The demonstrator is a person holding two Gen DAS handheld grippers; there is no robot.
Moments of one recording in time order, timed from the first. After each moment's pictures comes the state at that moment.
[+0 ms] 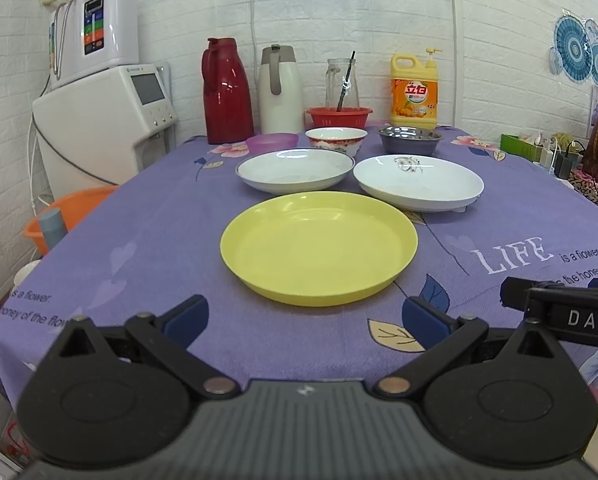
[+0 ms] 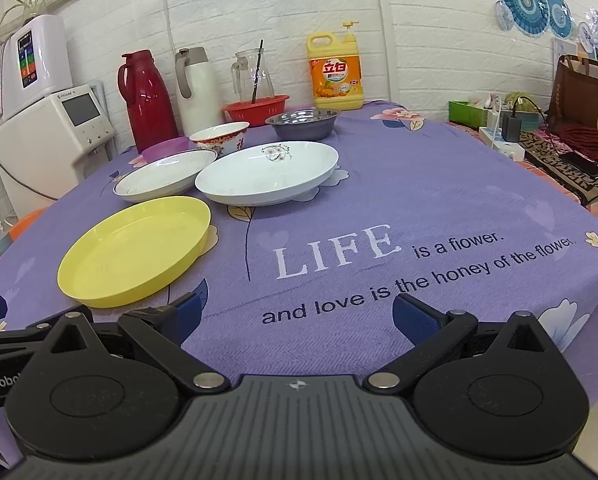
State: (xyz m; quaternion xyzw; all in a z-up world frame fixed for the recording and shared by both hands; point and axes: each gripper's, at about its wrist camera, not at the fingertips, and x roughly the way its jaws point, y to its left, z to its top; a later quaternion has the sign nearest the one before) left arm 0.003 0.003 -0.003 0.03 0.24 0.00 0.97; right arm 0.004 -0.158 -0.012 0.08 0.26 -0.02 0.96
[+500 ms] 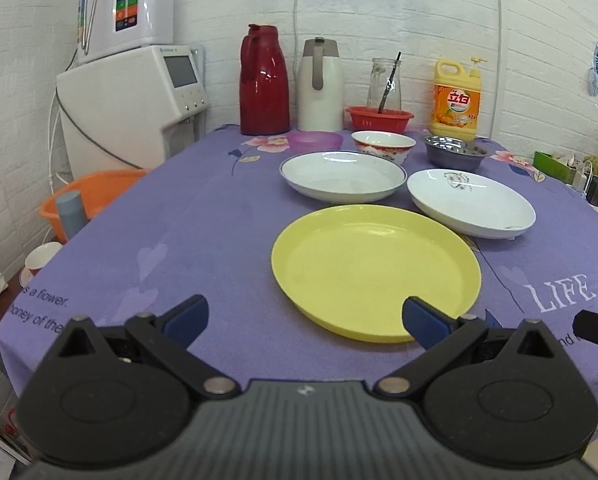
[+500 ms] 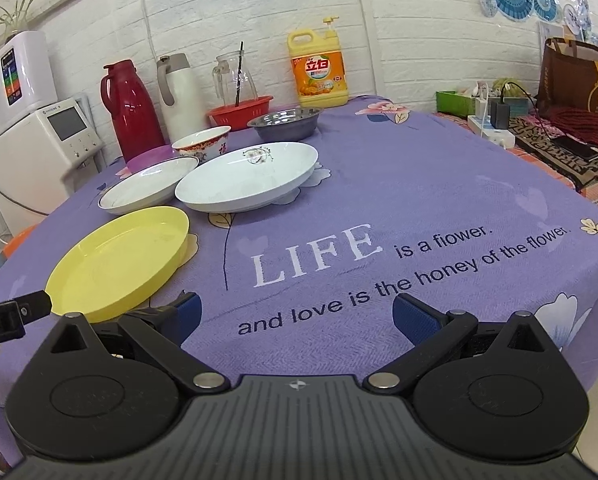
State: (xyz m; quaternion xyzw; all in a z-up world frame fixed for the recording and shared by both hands) left arm 0.042 0.044 0.006 -0.01 0.25 0.04 0.97; right arm 0.016 -0.179 -0.011 0.11 0.26 -0.03 0.96
